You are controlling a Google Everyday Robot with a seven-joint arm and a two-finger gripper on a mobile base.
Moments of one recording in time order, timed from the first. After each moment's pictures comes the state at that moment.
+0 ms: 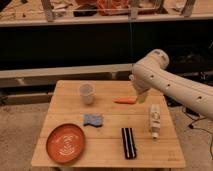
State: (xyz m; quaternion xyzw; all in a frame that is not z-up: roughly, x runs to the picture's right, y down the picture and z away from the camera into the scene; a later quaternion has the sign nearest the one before) arm 0.162 0.010 0.734 -0.15 -0.02 -0.15 0.98
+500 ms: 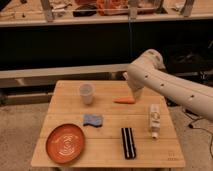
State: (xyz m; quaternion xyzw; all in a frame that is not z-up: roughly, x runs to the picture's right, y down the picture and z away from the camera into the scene) arm 0.125 -0.007 0.748 -0.12 -0.04 -0.18 0.98
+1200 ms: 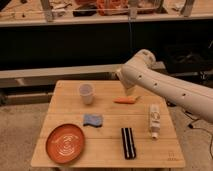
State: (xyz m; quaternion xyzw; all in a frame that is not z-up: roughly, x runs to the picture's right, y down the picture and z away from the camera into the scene) arm 0.088 -0.025 0.761 -0.08 -0.08 -0.20 0.97
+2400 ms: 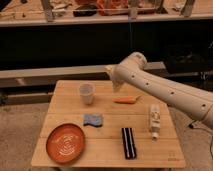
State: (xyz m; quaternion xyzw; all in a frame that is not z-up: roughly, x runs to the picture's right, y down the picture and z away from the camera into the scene) arm 0.035 -0.043 0.793 -0.03 -0.15 -0.20 0.97
